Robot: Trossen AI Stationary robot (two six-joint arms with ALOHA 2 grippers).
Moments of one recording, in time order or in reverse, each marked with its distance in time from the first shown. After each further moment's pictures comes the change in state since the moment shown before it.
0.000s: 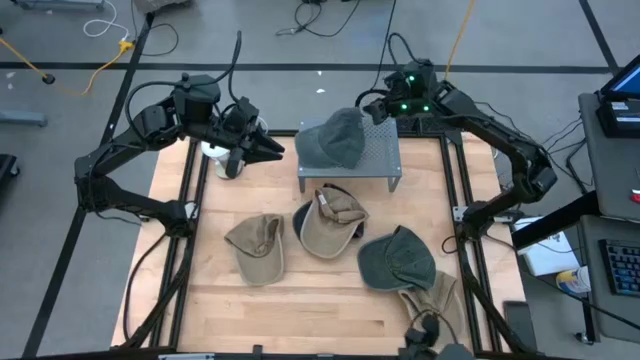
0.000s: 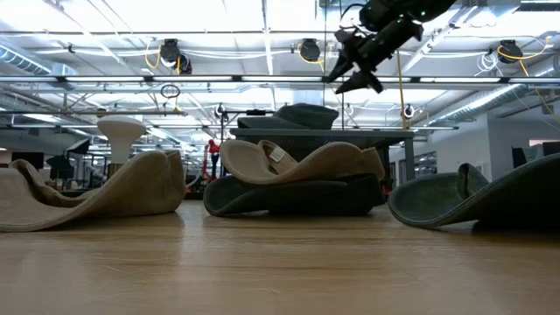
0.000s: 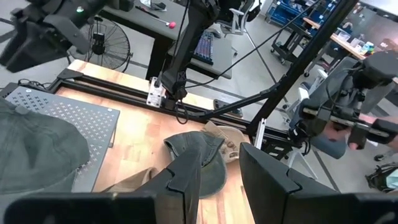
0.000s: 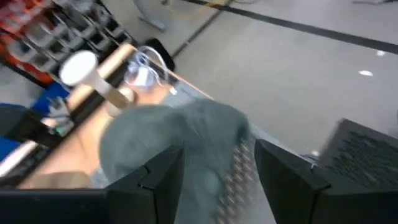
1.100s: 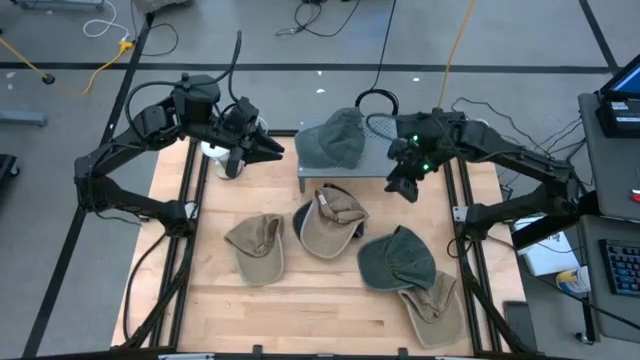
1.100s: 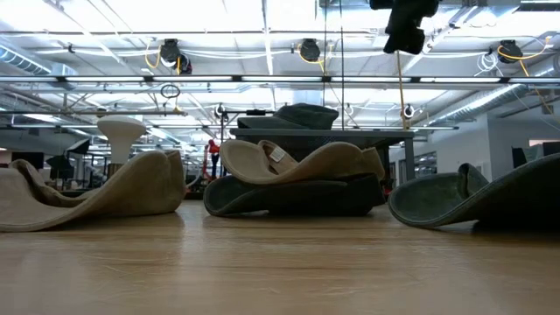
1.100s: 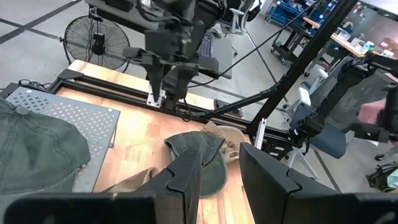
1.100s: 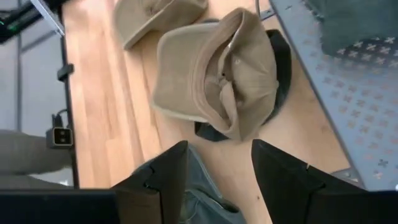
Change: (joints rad) left arm 0.000 0.000 0.000 0.000 -0.001 0.003; right arm 0.473 -0.225 0.000 -0.613 -0.044 -0.128
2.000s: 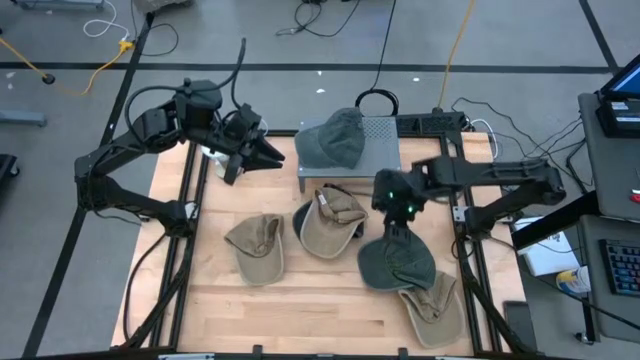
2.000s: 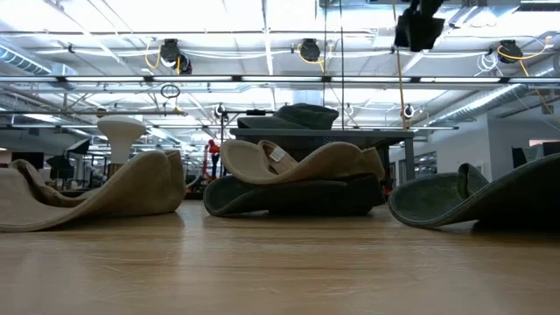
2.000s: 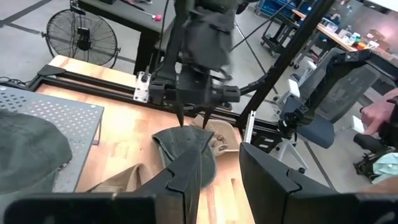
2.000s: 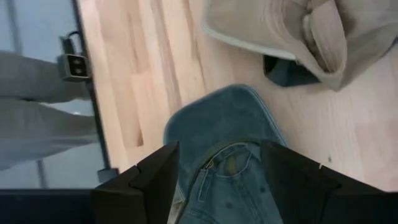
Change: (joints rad) left arm -0.054 0.000 0.000 -0.008 0.001 0.000; right arm 0.402 0.138 0.000 -0.052 0.066 0.234
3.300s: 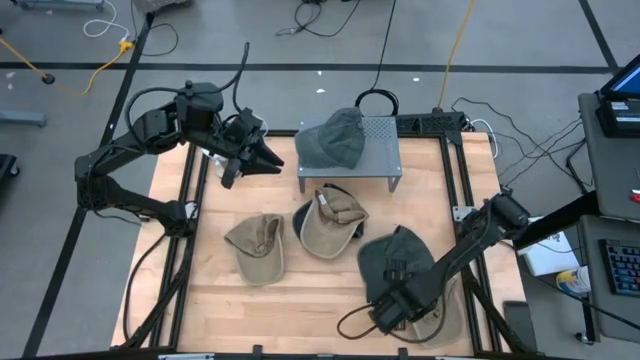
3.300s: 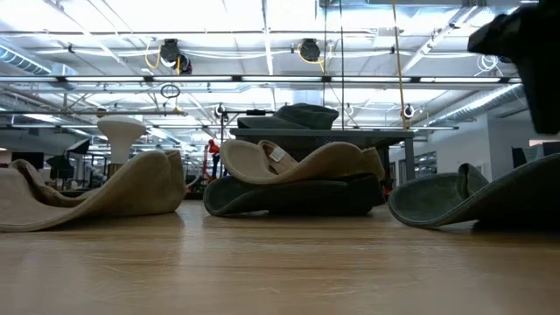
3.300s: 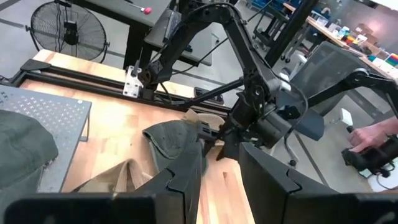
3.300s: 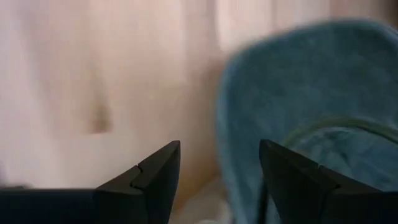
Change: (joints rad) left arm -0.014 0.000 0.000 -0.018 0.027 0.006; right arm 0.629 0.462 0.000 0.056 0.463 0.391
